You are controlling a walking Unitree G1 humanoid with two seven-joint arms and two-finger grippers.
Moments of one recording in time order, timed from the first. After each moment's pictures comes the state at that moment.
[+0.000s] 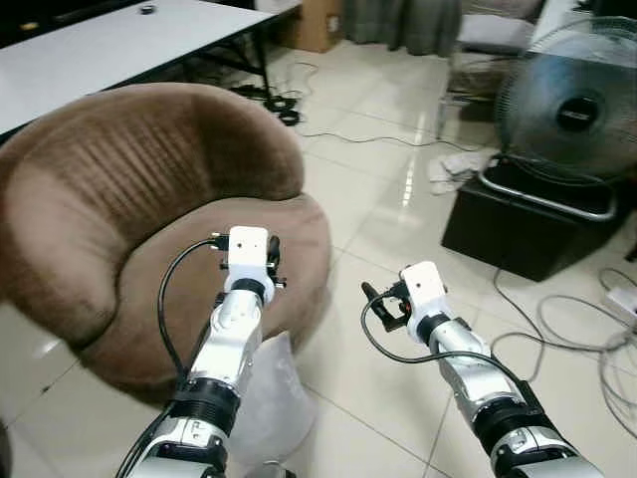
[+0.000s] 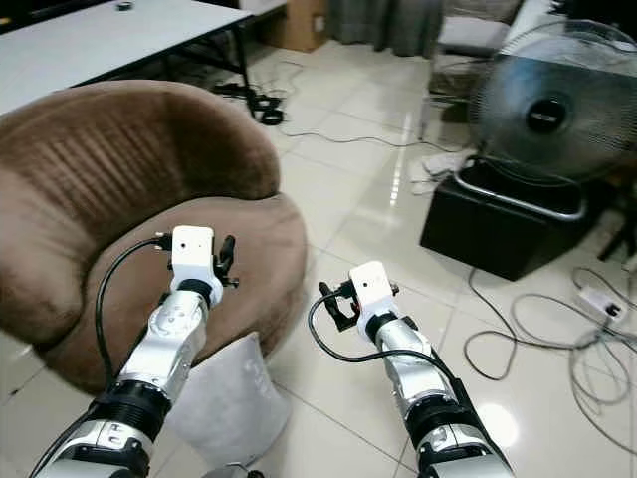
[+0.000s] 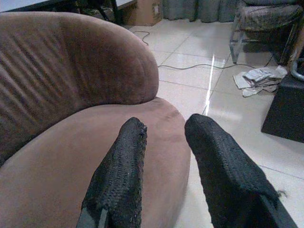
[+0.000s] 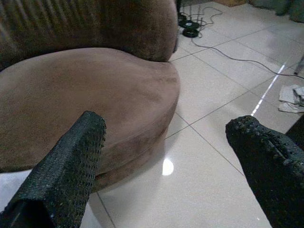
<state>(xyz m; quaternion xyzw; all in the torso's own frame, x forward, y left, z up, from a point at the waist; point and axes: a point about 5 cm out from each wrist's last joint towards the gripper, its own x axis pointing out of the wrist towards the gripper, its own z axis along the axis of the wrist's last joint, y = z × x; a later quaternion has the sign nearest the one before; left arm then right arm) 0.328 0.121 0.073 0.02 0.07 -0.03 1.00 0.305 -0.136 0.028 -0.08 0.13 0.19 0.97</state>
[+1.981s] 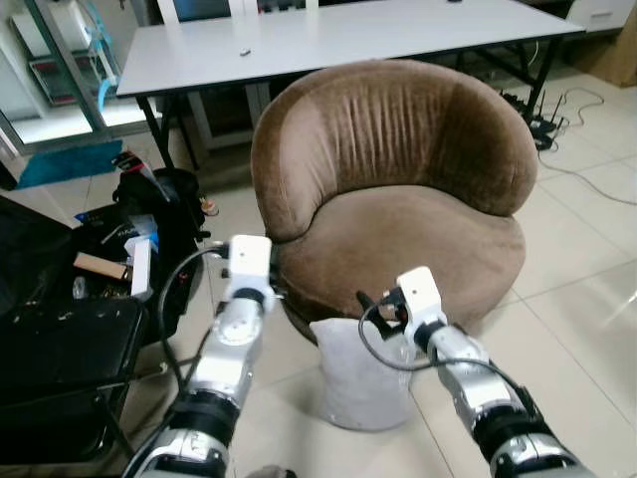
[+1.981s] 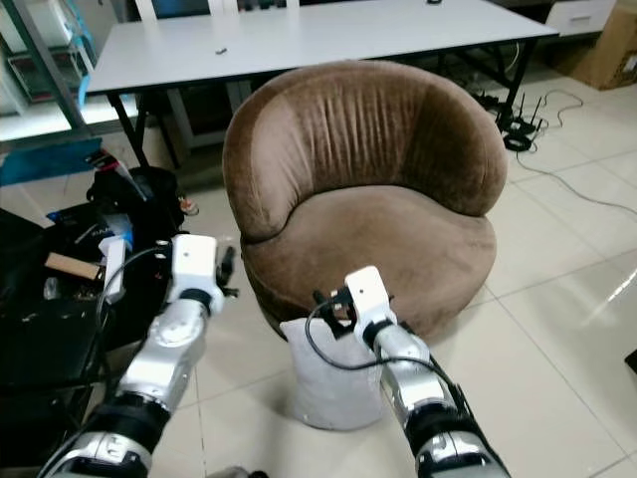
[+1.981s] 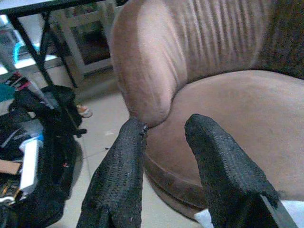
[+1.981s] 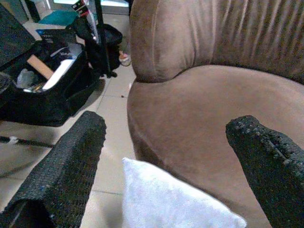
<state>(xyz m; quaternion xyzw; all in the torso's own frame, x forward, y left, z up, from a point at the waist) 0.319 0.121 0.063 0.04 0.10 -0.03 0.99 0.295 -0.128 0.020 -0.07 0.14 0.22 0.96</state>
